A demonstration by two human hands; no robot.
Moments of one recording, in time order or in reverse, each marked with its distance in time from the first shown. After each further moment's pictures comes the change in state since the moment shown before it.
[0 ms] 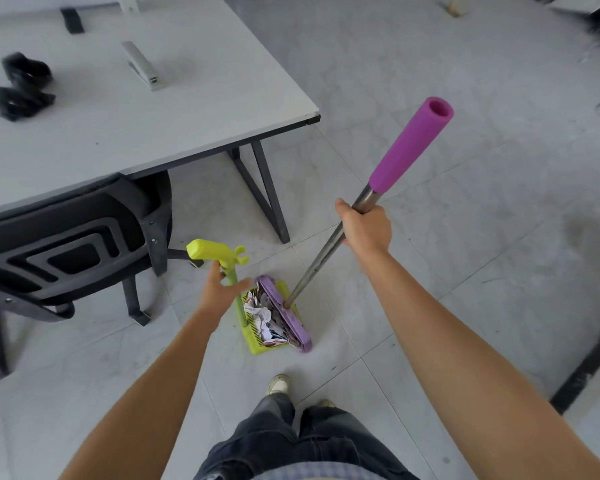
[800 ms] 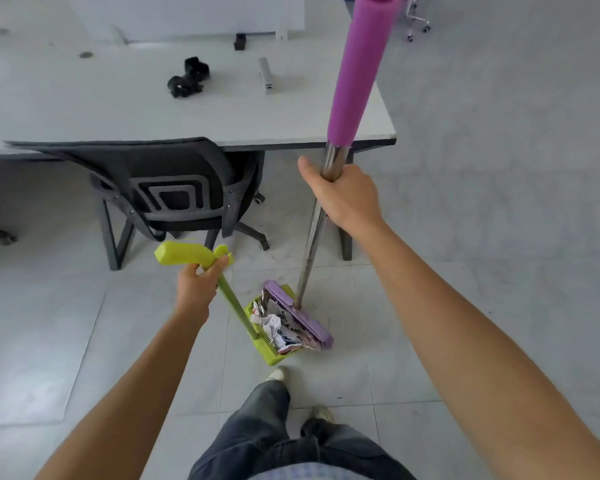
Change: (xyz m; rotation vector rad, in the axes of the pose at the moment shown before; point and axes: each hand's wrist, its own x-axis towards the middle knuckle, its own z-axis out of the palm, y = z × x) left_hand -0.135 0.013 0.061 -0.413 0.716 -0.044; right_hand -0.006 -0.032 -0.076 -0.164 -0.597 -0.725
